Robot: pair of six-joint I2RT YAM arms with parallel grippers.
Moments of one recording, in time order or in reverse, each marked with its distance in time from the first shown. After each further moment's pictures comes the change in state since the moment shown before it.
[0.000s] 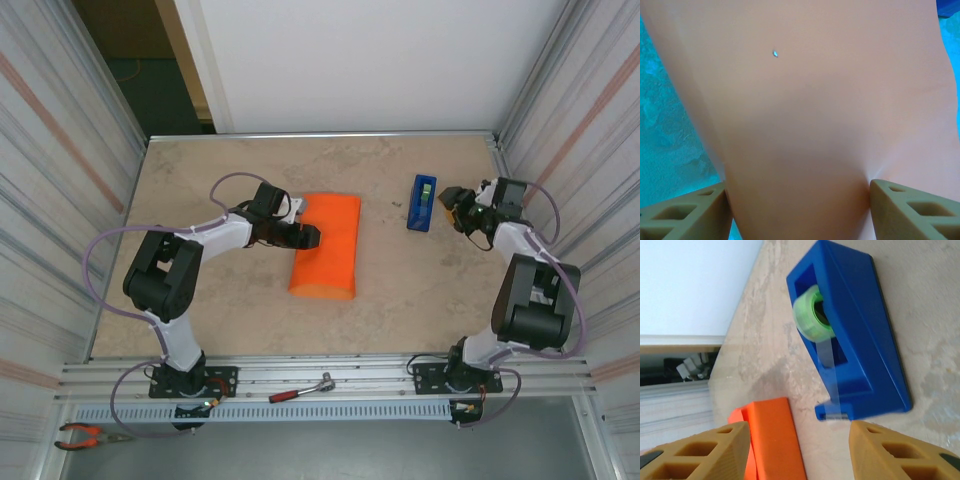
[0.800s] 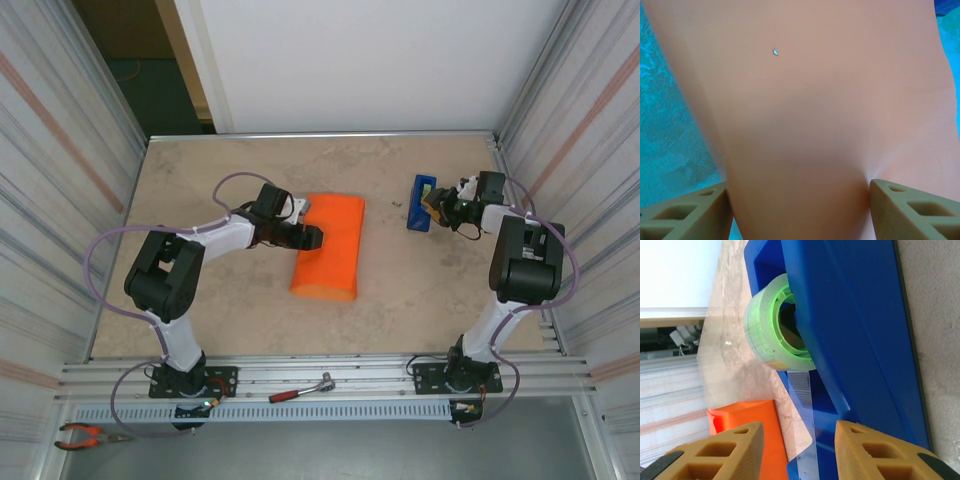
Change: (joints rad) left arm -0.019 0.003 0.001 0.012 -0.010 0.000; right arm 0.060 0.279 0.142 0.006 -0.074 -0.063
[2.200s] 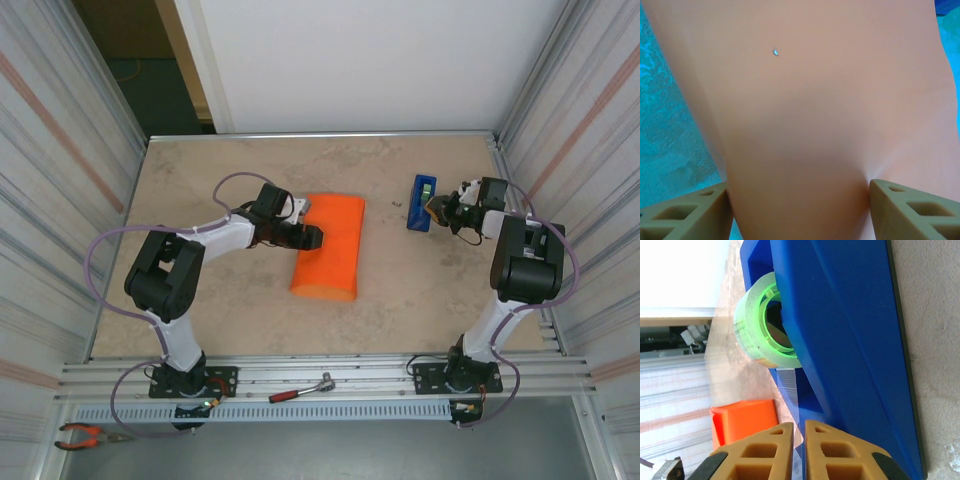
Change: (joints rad) left arm 0.000 0.002 0.002 0.000 0.000 0.000; right arm -0.019 0.008 -0.058 0.103 -0.043 0.009
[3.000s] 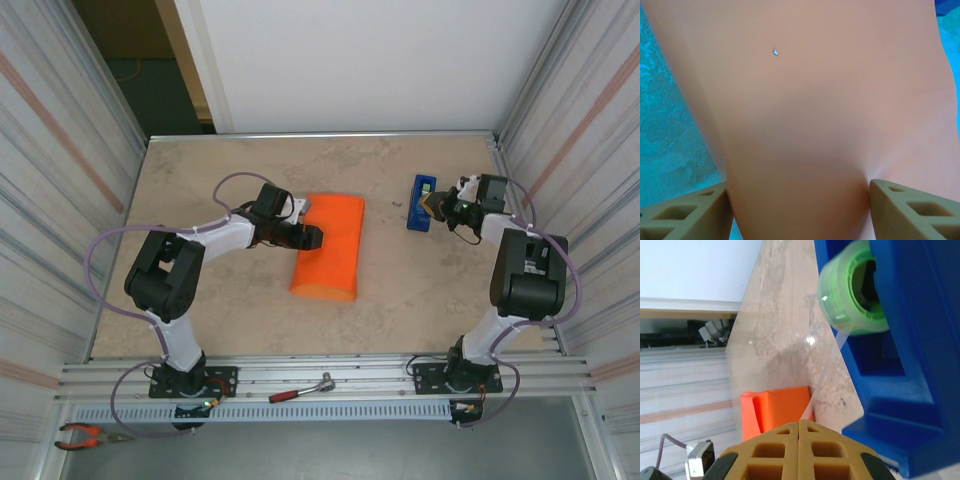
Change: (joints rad) left arm 0.000 0.000 0.000 0.000 0.000 0.000; right arm 0.033 -0.130 -0.059 0.027 -0.023 0.080
